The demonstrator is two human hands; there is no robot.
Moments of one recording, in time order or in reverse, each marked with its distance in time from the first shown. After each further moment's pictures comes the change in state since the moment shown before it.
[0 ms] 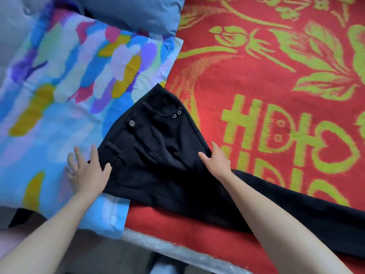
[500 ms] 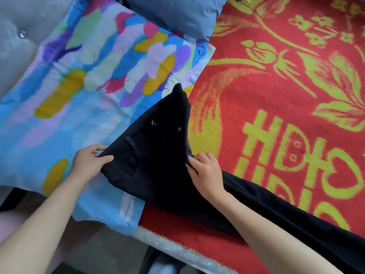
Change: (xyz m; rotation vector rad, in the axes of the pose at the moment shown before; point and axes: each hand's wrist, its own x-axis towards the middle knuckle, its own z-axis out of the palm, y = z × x) left_hand 0.038 -0.054 -0.031 -0.777 -0.180 -0.216; right_hand -0.049 -0.085 0.041 -0.145 0.350 -0.790
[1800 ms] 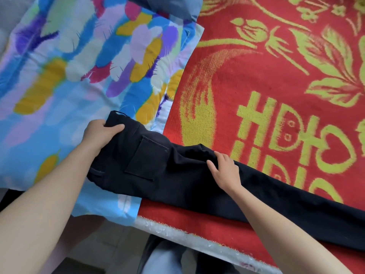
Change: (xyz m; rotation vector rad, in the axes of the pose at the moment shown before) left_hand 0.025 0.047 0.027 0.018 -0.119 -0.011; right_hand -0.051 0.064 -0.003 -0.151 -0.422 0.590
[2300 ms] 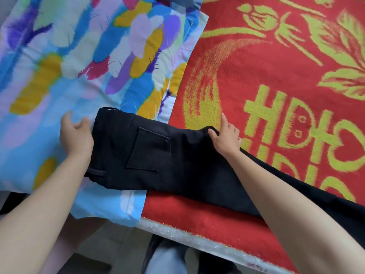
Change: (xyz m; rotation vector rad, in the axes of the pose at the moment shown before) left_hand 0.009 -0.023 -0.010 -0.083 0.476 0.074; right_hand 0.072 -0.042 -0.028 0.091 0.033 0.162
